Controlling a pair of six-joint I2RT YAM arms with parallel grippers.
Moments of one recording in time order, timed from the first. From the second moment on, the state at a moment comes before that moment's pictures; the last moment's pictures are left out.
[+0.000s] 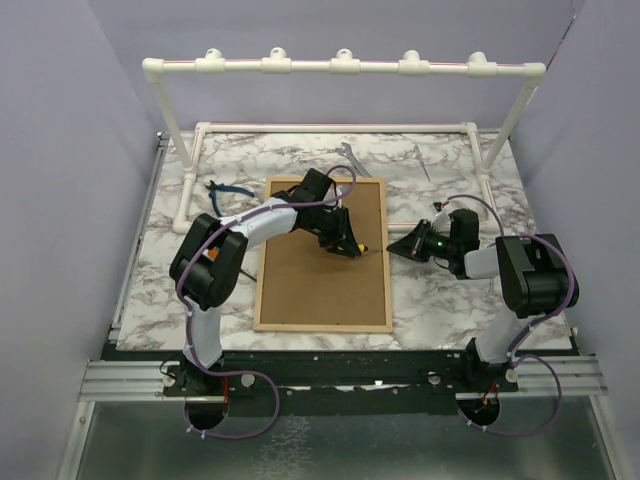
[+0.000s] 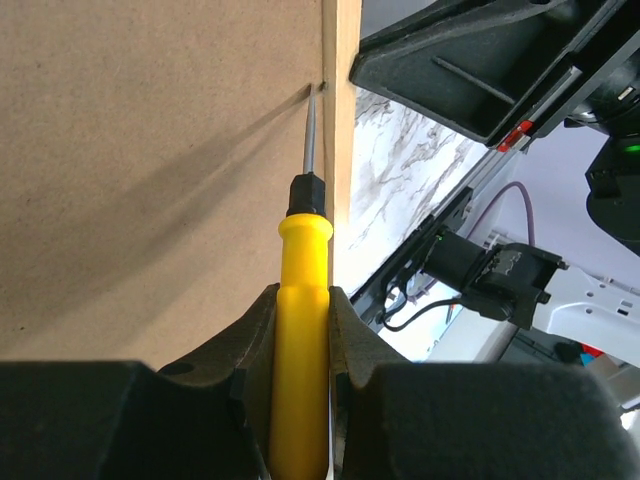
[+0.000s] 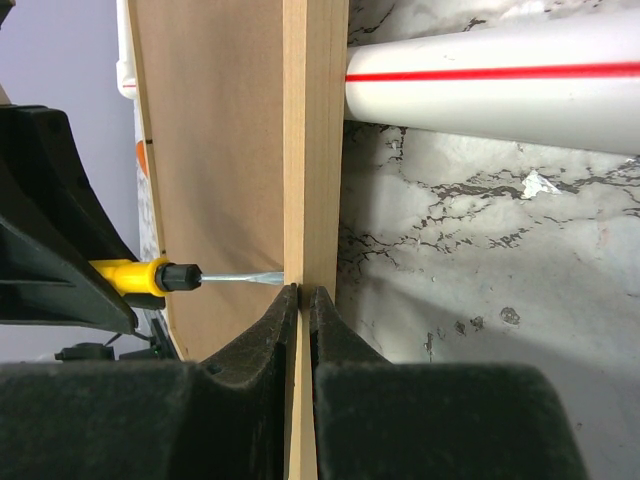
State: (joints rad) left arm -0.59 1.93 1.35 -0.39 0.68 -0.69; right arm 0.06 1.73 0.53 0.60 -0.81 0.68
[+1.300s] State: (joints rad) left arm -0.55 2.02 1.36 -0.36 0.88 -0.73; right arm 0.06 1.75 0.55 0.60 -0.83 0.68
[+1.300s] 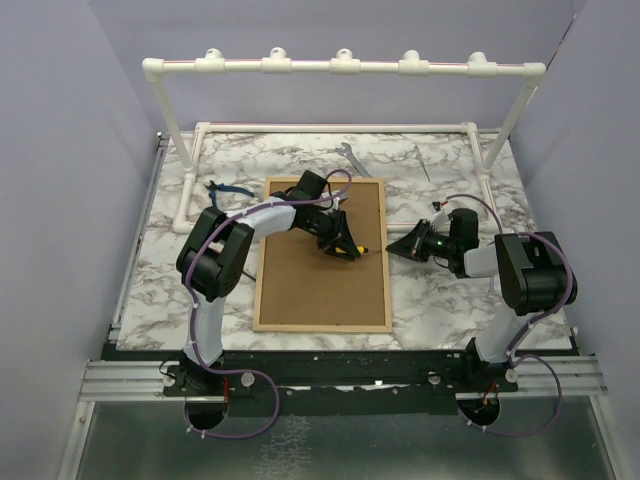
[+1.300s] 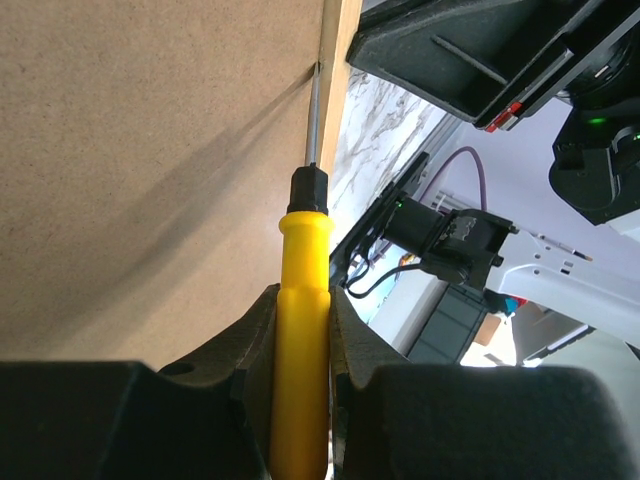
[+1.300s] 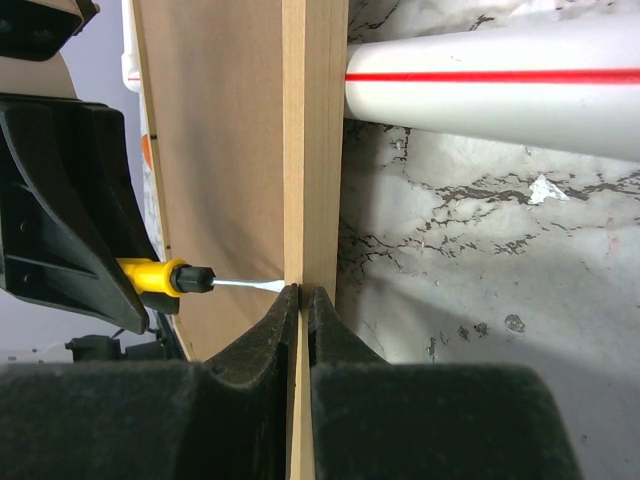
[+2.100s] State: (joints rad) left arm -0.65 2.03 1.45 -0.49 0.82 -0.83; right arm 0.06 1.75 0.54 0.63 -0.82 0.70
